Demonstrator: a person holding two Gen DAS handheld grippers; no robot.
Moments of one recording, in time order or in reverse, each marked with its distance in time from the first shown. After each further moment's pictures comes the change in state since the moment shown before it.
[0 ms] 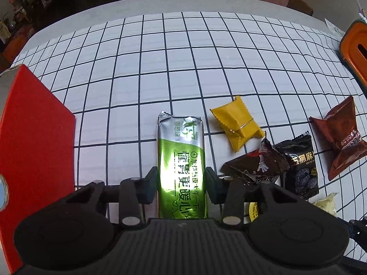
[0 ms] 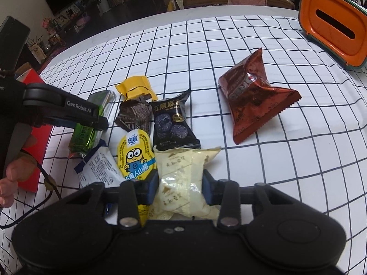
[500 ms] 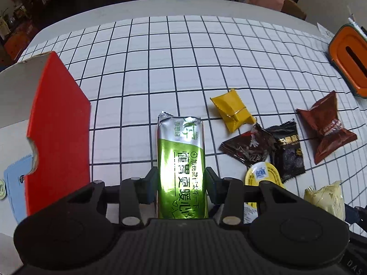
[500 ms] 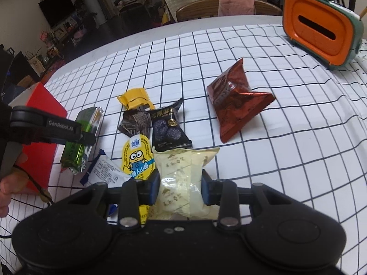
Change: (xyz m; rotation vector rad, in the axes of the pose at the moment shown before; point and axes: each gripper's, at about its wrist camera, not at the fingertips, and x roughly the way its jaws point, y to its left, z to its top) left arm -0.049 0.027 -0.039 -0.014 -0.010 -0.044; right arm -0.036 -0.007 -0.010 0.041 -0.059 -0.003
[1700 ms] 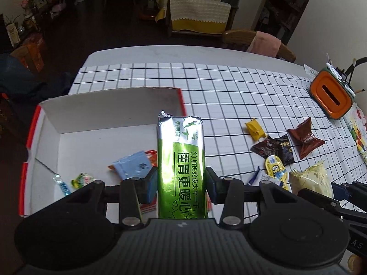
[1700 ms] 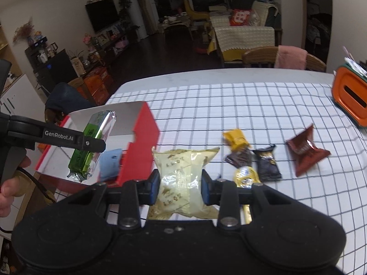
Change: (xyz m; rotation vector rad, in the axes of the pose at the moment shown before) left arm -0.163 0.145 -0.030 -0.028 -0.152 -0.056; right arm -0.089 0.168 0.004 -0.169 -0.125 0.115
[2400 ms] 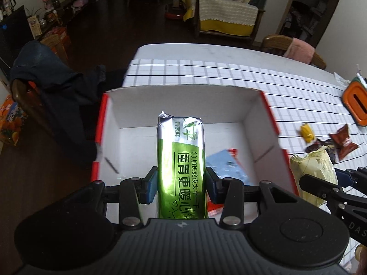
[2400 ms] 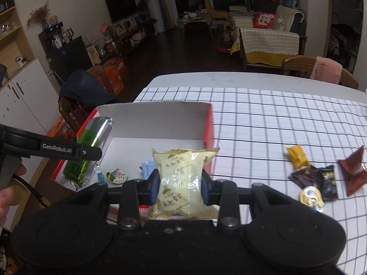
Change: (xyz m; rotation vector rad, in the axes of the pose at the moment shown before) left arm 0.001 0.122 -0.005 -0.045 0.008 0.088; right arm 0.075 0.110 0.020 -0.080 0.025 0.031
